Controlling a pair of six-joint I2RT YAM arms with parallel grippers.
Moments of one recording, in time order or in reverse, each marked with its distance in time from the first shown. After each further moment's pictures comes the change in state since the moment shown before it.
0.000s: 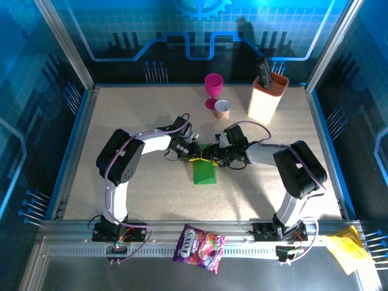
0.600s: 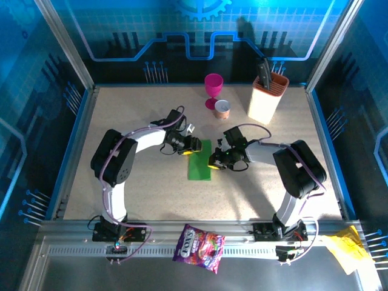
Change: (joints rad) left arm 0.055 -0.084 0.018 -0.071 -0.013 0.070; right arm 0.003 0.003 0.035 -0.188 0.061 -0.013
